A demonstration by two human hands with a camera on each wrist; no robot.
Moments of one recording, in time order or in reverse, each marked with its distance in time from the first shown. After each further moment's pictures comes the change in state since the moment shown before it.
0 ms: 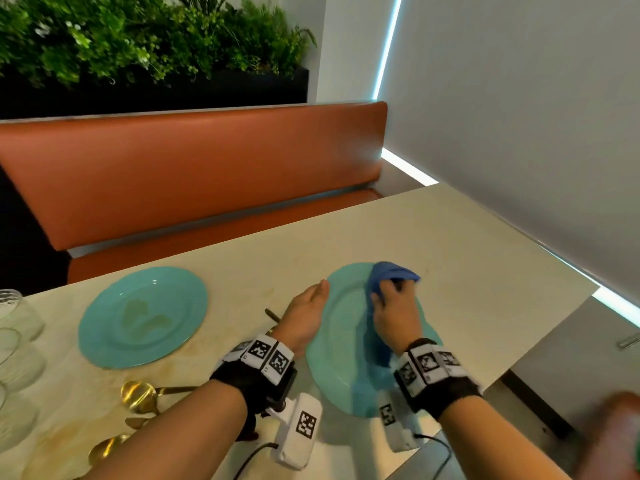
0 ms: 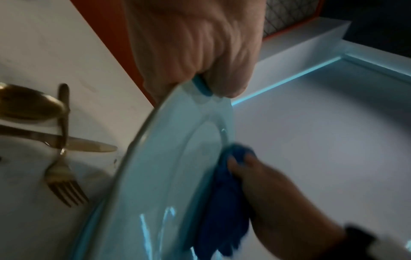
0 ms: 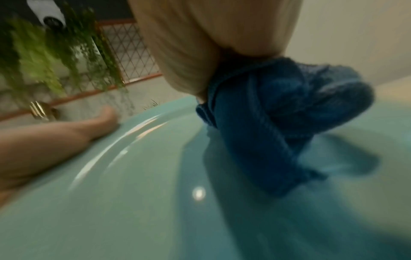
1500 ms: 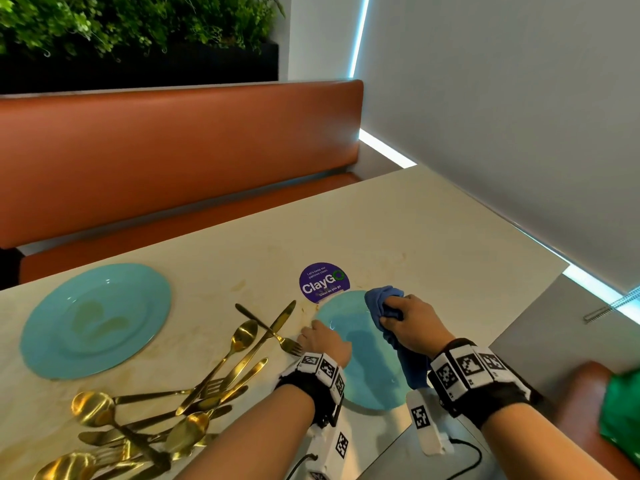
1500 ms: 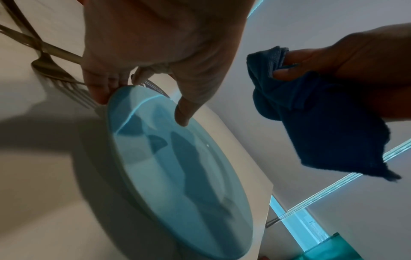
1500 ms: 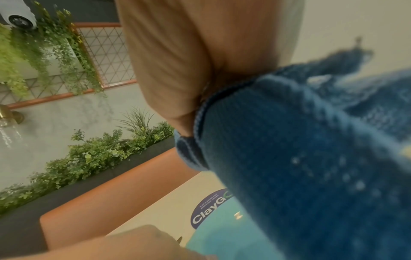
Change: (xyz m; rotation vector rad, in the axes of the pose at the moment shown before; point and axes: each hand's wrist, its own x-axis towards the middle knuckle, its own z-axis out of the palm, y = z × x) left_hand 0.039 -0.084 0.090 0.903 0.173 -0.413; right_hand -0.015 0.036 -0.062 -0.217 -0.341 0.075
